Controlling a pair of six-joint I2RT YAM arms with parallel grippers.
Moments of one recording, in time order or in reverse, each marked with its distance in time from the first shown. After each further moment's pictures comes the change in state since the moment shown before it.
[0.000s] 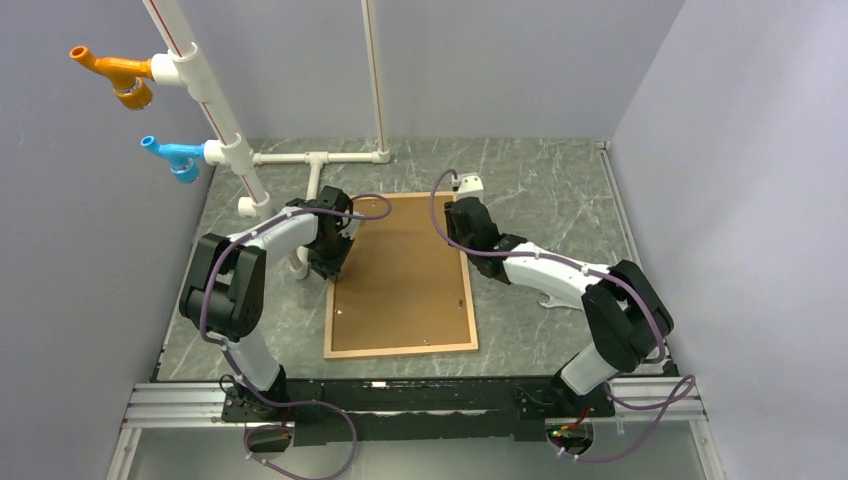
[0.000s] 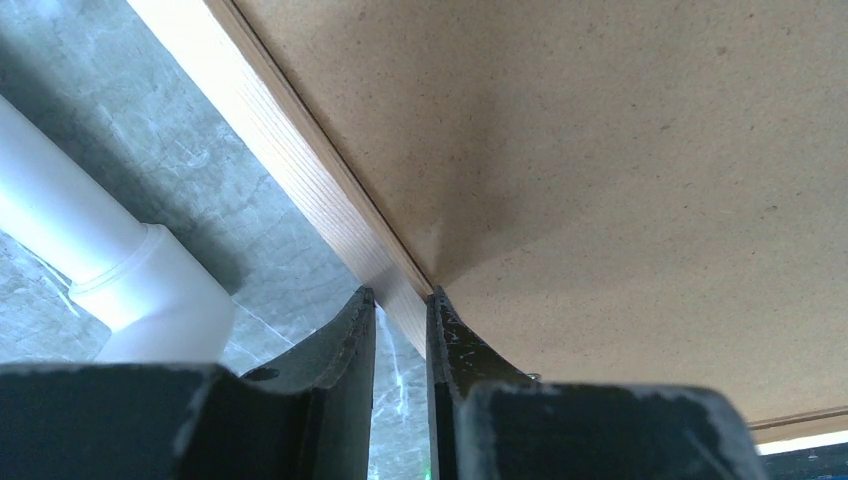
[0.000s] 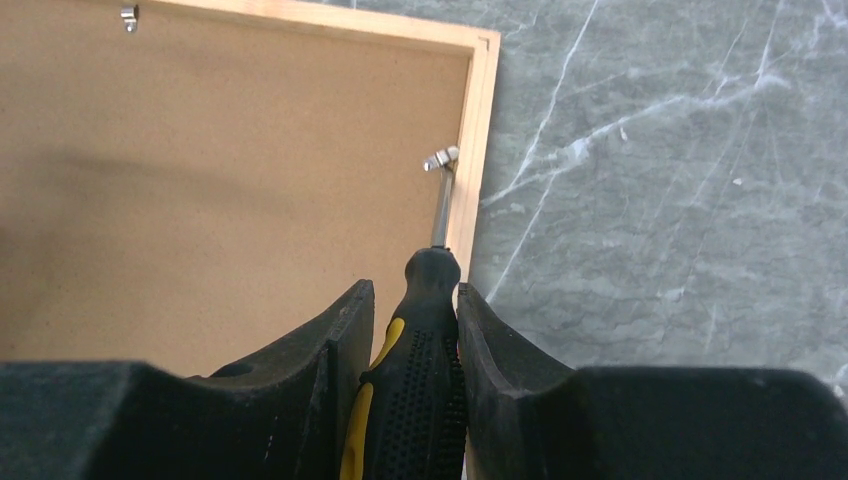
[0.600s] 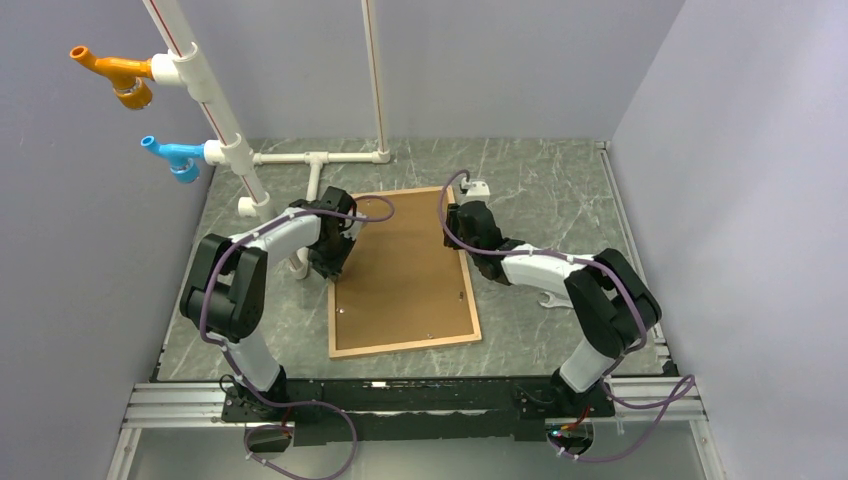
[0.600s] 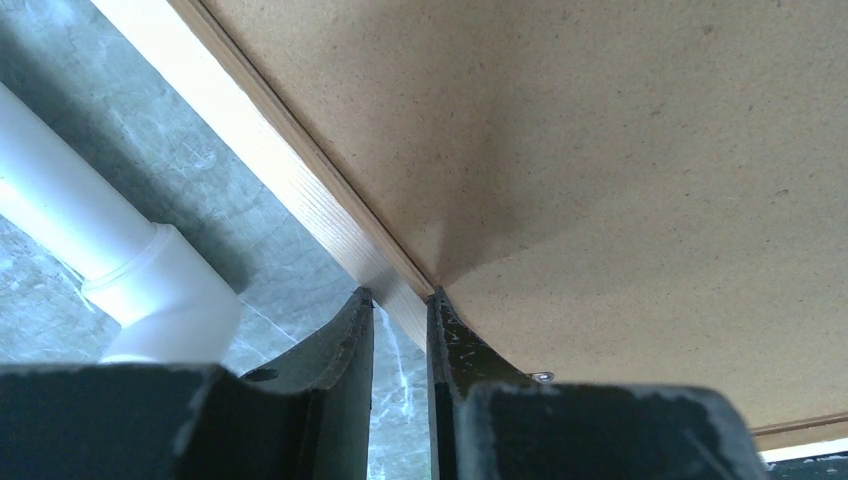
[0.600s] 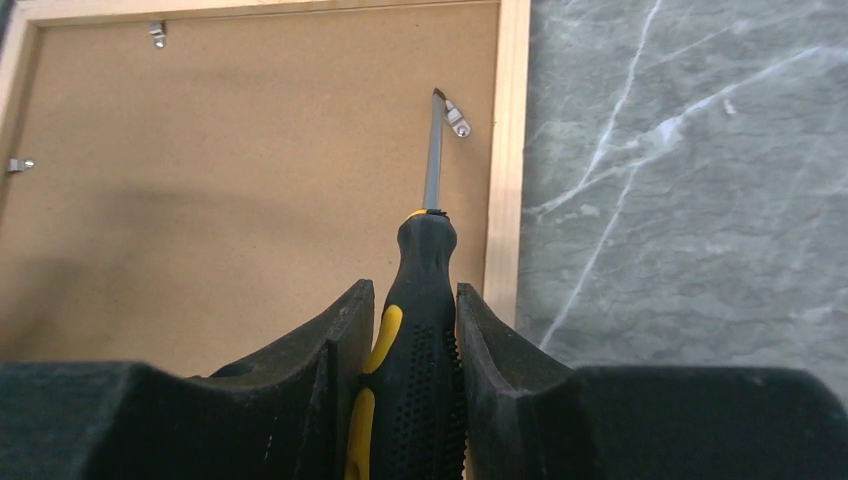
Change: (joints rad) left arm -0.016 0.000 -0.002 0.007 -0.029 0.001; right arm -0.052 0.072 -0.095 0.210 -0.125 0.134
